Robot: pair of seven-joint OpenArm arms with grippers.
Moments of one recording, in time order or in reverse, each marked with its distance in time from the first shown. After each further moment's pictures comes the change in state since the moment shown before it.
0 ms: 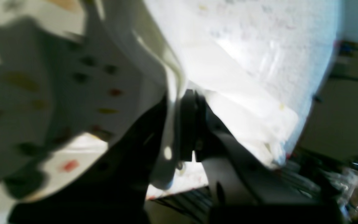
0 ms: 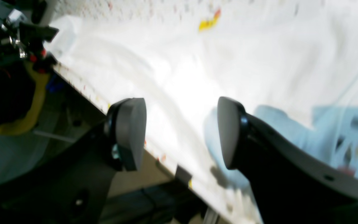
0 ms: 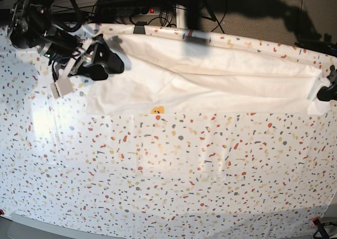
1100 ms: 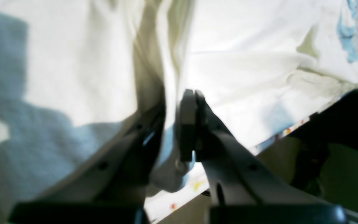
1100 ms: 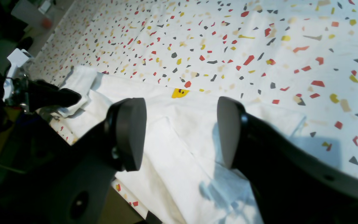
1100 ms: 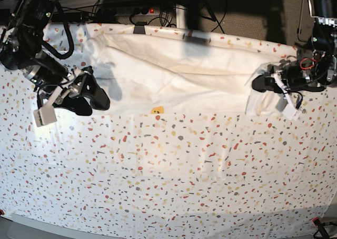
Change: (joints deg) left arm 19.1 21.3 0.3 52.8 27.4 5.4 -6.4; right arm 8.7 -0.2 3.1 0.2 -4.3 0.0 2.1
